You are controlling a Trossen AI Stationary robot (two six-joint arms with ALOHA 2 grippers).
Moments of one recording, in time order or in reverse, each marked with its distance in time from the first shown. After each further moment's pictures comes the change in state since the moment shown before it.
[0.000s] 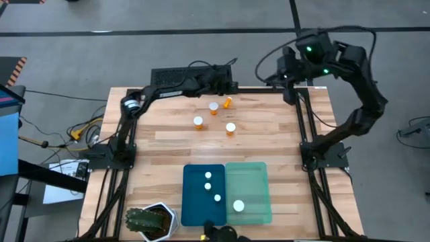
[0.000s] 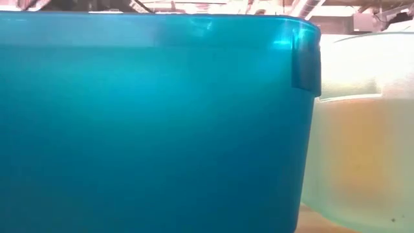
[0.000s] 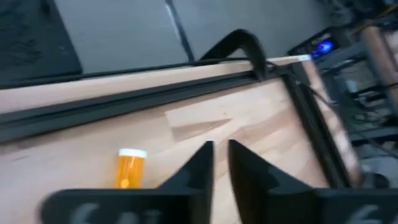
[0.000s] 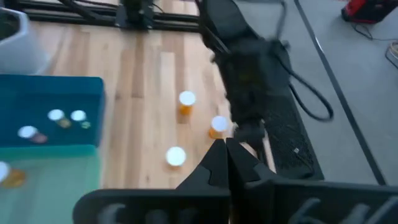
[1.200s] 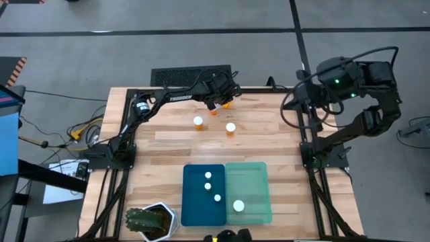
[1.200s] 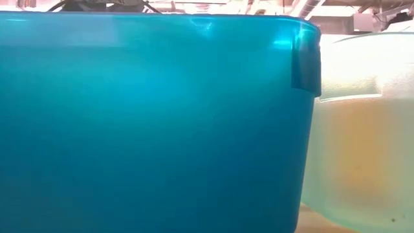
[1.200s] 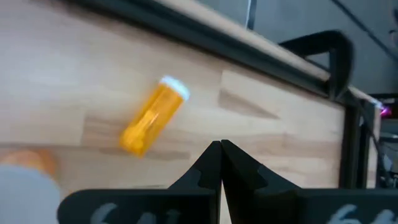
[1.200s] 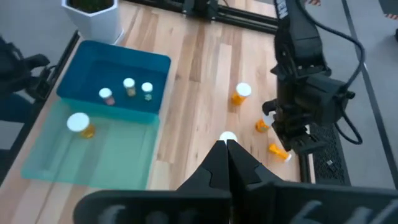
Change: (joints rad) left arm -0.060 0.134 0.173 -0.278 -0.146 -0.515; right arm 0.393 -0.139 -0.017 -0.160 0.161 0.126
